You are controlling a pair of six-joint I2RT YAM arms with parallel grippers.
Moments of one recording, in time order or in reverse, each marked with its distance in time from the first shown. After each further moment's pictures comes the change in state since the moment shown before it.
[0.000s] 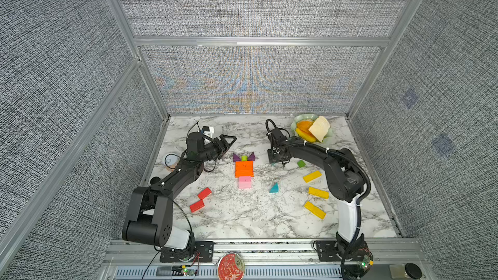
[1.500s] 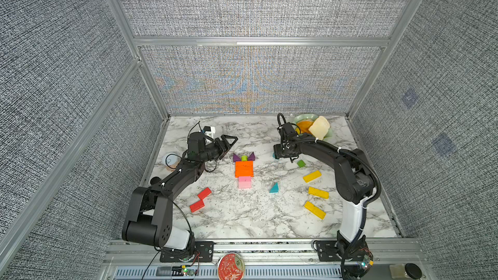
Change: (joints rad) left arm -0.014 -0.004 0.000 0.001 0.000 -0.003; right arm -0.098 -0.040 -0.004 0.006 -0.094 -0.067
